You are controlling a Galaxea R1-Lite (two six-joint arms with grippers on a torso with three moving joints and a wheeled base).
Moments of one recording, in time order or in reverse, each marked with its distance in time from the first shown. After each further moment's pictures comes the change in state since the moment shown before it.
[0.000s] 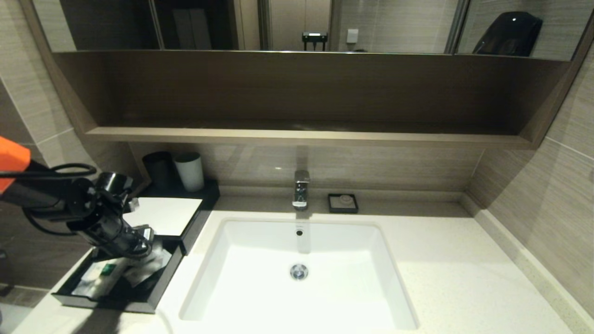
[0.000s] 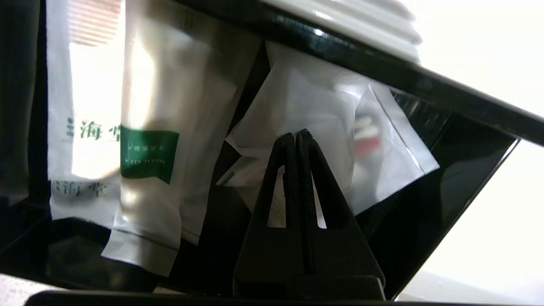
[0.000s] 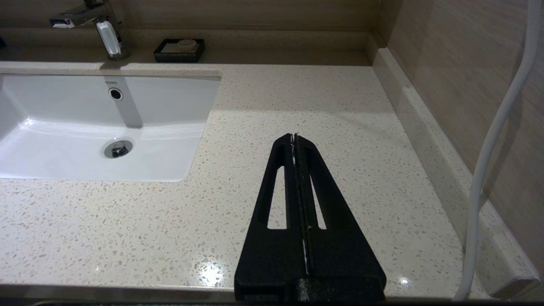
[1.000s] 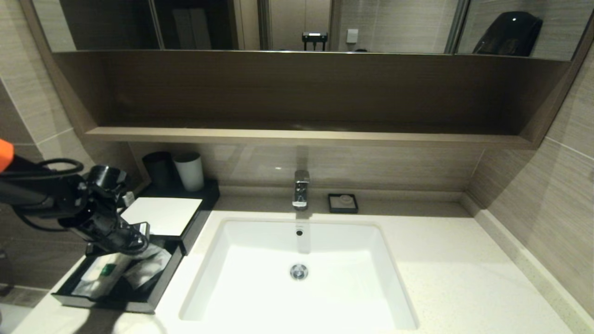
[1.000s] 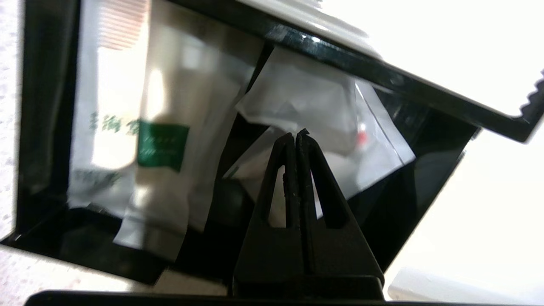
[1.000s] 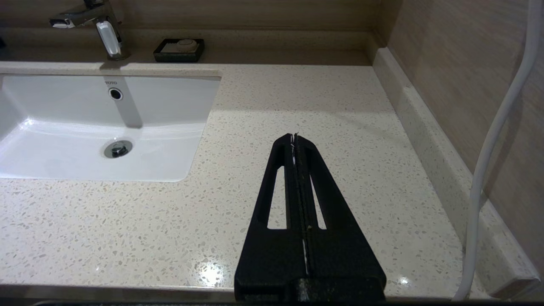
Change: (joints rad) left arm 0.009 -0.072 0.022 0.001 -0.003 -0.006; right arm 0.000 0.000 0.000 0.000 0.000 0.001
